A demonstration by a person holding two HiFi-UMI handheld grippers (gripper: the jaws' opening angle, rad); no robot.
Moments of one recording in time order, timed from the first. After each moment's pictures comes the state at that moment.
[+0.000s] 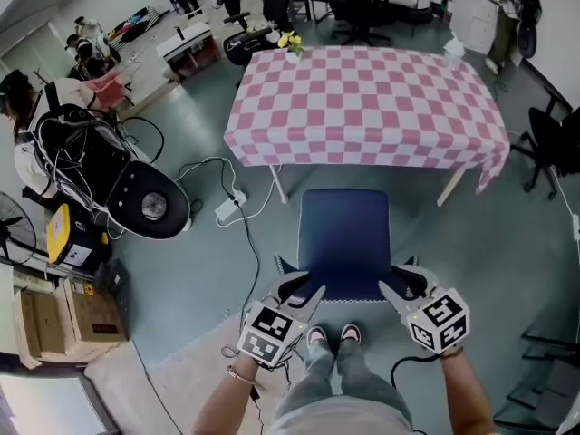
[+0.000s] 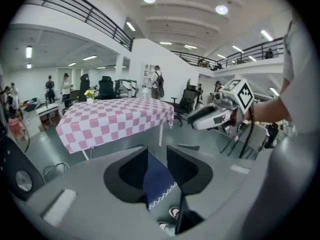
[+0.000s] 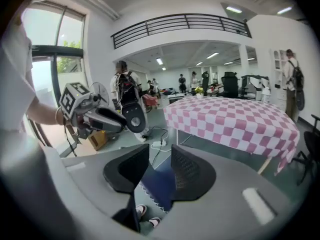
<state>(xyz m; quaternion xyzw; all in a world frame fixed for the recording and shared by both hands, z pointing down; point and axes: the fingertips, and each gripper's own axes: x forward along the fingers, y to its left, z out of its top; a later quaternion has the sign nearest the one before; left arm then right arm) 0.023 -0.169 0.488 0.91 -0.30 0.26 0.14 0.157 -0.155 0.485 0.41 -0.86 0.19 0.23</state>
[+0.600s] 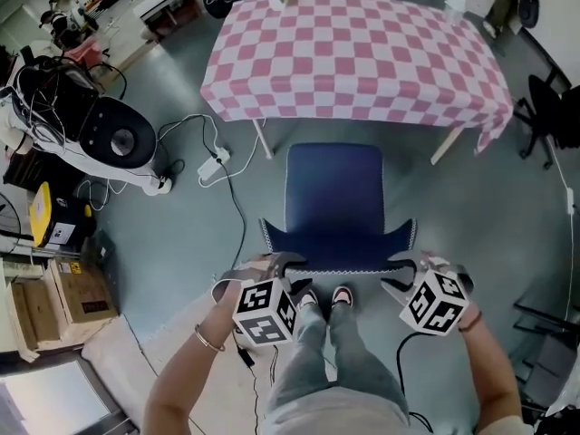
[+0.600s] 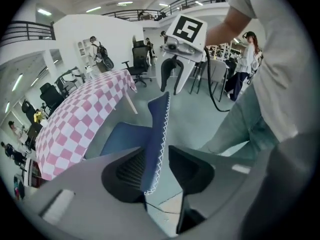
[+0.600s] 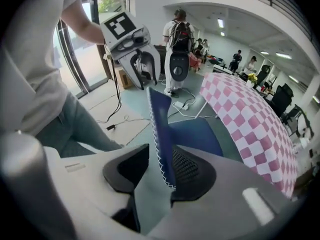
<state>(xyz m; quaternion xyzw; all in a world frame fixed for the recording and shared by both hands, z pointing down) 0.021 -0.128 0.567 0.86 -0.05 0.51 -0.04 0.161 -0.099 0.568 0.16 -0.83 0.09 0.53</state>
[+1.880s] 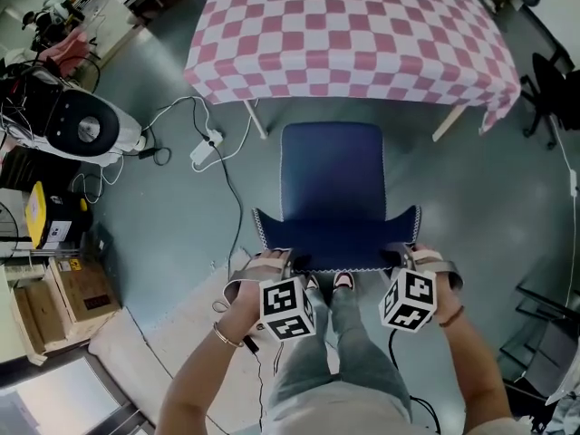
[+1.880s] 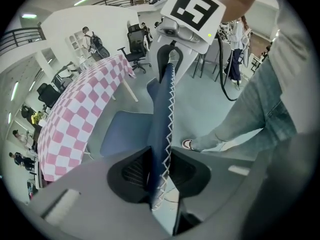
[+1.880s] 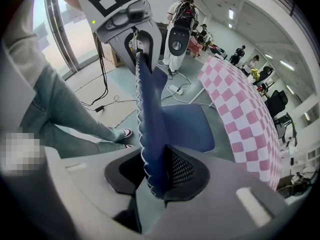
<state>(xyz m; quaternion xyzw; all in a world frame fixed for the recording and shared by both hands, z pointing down) 0.031 -0.139 0.634 0.82 -0.06 0.57 -0.06 0.168 -0.118 0.636 0.19 -0.76 0.06 0.62</state>
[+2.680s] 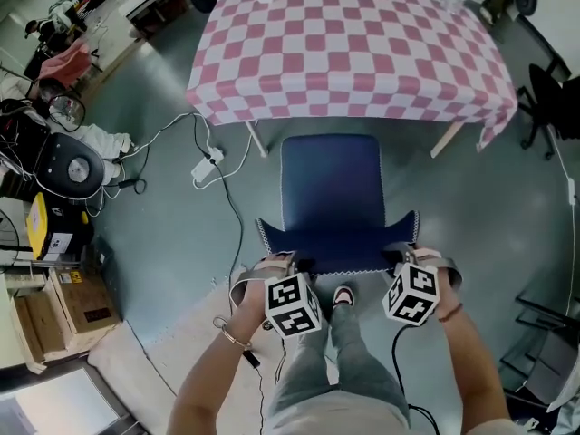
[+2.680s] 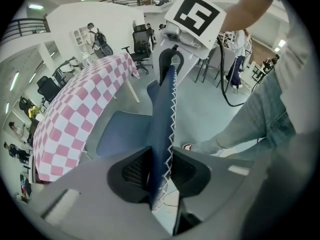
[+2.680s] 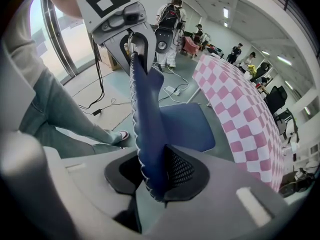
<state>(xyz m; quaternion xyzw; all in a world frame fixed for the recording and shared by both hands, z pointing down) 0.047 -0.173 0.636 0.82 -0.06 0.56 -0.03 0.183 -0.158 0.638 0.20 -0.77 0.07 0.61</state>
